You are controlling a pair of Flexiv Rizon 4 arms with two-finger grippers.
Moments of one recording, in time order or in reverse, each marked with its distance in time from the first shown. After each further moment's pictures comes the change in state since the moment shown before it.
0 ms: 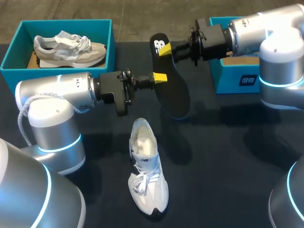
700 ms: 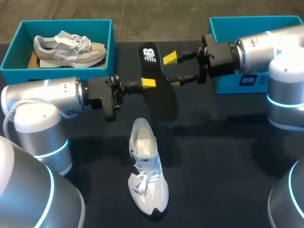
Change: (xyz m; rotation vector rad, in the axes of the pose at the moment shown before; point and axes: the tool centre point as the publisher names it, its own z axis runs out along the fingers) left arm 0.008 -0.007 -0.038 -0.012 0.043 -0.015; right arm -0.012 -0.055 -0.006 0.001 0.038 -0.030
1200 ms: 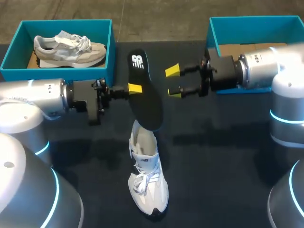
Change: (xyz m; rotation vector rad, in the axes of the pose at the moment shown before) left arm 0.005 -0.012 -0.035 0.045 0.049 -0.041; right arm -0.005 -0.033 0.001 -0.031 0.025 0.024
